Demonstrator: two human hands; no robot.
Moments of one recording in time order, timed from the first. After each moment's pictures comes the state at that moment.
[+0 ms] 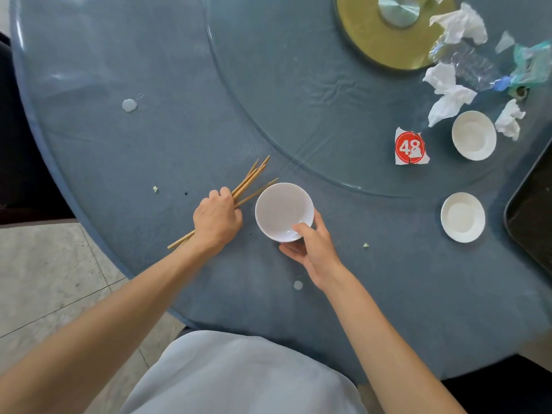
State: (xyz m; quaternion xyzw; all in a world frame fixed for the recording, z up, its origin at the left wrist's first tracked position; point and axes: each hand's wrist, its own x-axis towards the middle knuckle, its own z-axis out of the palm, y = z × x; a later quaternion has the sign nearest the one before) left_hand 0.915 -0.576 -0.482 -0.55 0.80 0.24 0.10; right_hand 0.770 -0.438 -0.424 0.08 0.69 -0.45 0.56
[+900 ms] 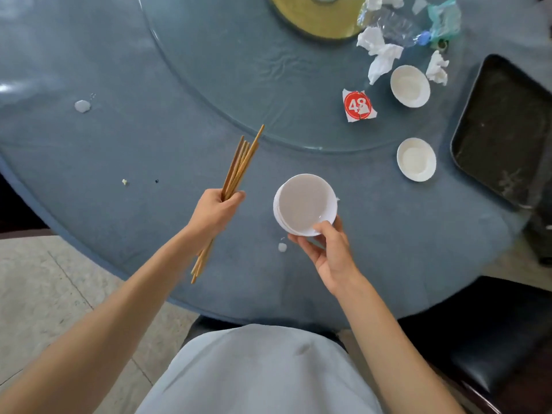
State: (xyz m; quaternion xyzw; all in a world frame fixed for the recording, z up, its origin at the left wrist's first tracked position) left_hand 0.917 -0.528 -0.433 -0.51 0.58 0.64 0.00; right_hand 0.791 -0.330 -0.389 0.19 0.61 -0.63 0.44
